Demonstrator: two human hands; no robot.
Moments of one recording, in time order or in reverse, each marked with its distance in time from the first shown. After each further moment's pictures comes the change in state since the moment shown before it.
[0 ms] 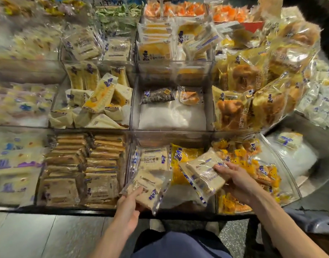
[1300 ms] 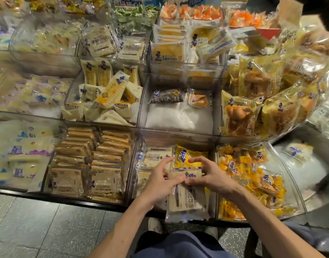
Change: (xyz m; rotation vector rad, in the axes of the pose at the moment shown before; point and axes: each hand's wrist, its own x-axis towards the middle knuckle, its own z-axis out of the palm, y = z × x) left_hand -0.045 0.023 0.074 0.742 -0.410 0.497; right_hand 0.015 -0.005 0.052 -0.656 -0.289 -0.129
